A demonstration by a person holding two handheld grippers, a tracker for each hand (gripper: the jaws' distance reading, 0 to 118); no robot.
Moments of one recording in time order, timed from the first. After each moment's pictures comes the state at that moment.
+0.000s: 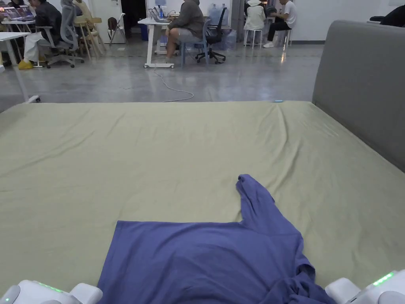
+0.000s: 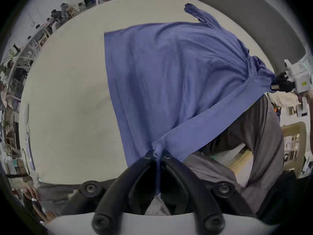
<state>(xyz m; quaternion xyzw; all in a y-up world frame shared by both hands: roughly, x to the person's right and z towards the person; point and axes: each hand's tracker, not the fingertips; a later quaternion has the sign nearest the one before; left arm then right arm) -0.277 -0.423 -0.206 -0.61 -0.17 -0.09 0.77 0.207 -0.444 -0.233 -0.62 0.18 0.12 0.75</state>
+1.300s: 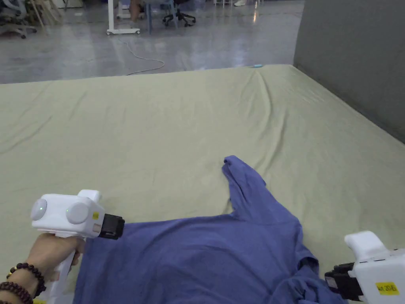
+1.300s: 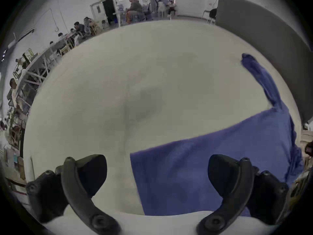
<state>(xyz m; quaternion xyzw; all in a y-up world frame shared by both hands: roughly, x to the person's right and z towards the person) -0.287 -0.474 -0.492 -0.52 -0.08 -0.07 0.85 0.218 -0.415 -0.281 -0.52 0.10 0.01 0.85</state>
